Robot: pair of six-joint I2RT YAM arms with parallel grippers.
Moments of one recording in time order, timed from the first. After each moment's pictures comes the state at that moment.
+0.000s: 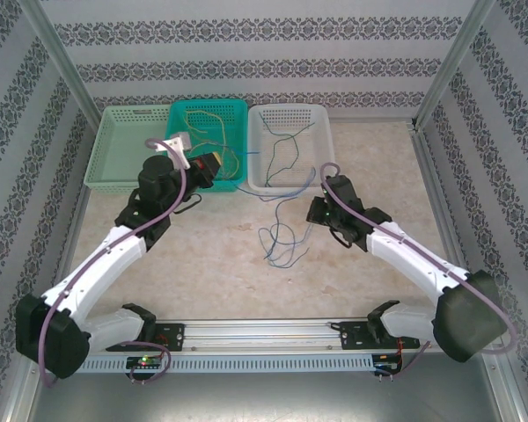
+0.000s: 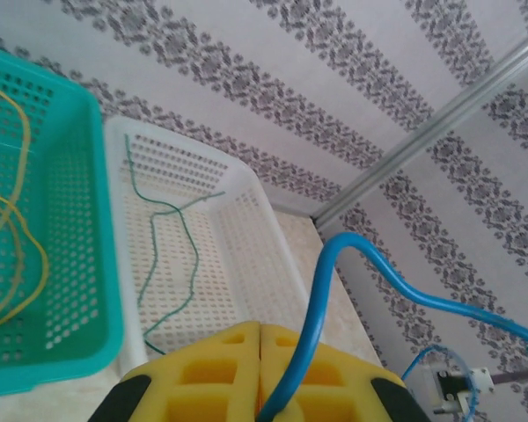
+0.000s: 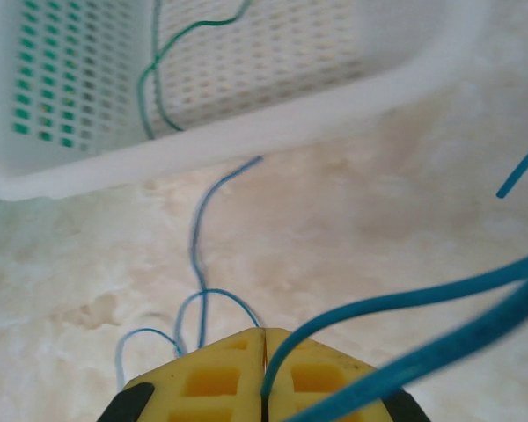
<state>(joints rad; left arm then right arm) -0.37 1.12 0.92 0.04 0.13 -0.67 0.48 1.22 0.81 -0.41 0.07 0.68</state>
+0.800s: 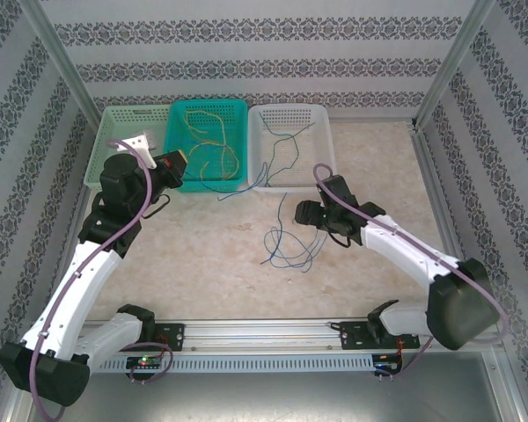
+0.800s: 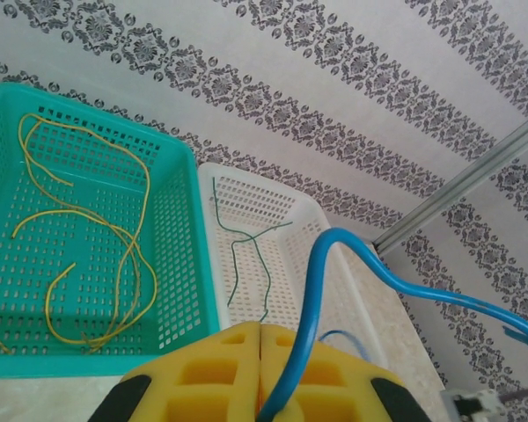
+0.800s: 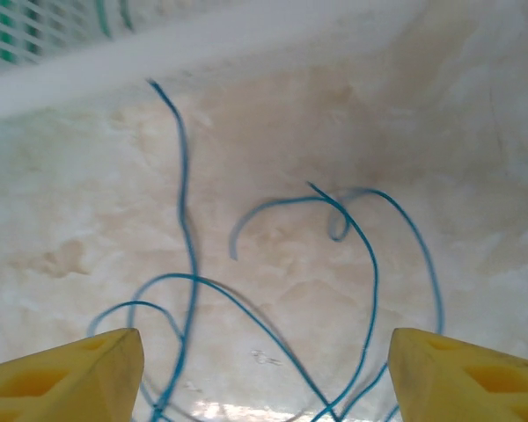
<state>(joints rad) -0.23 0.97 1.02 -0.25 0.12 -0.58 0.48 1.28 0.85 -0.48 -0.01 0.65</state>
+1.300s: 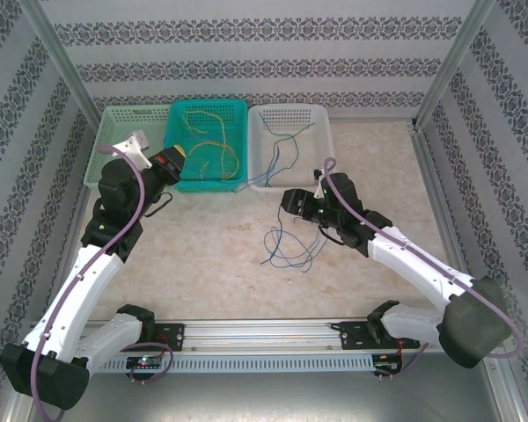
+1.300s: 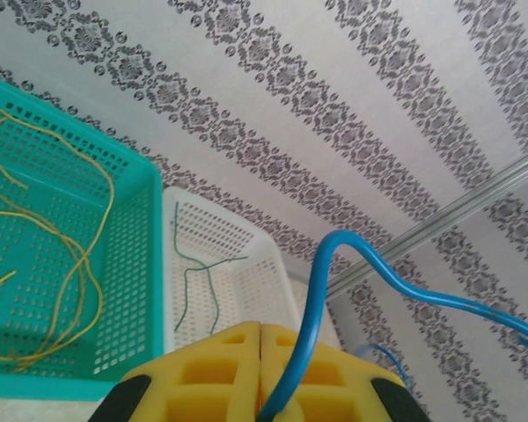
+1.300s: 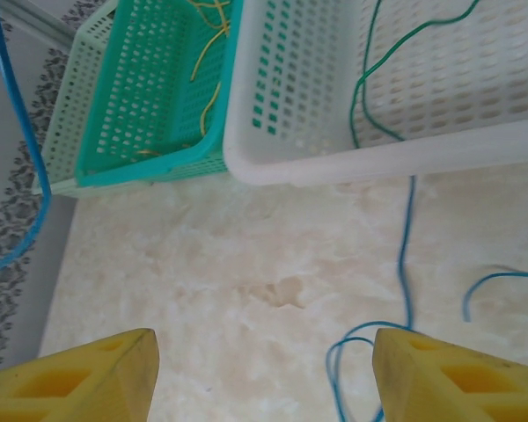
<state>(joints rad) -0.23 0.95 0.95 -0.09 0.11 -0.78 0.54 1.21 0.80 -0.16 -0.18 0.79</state>
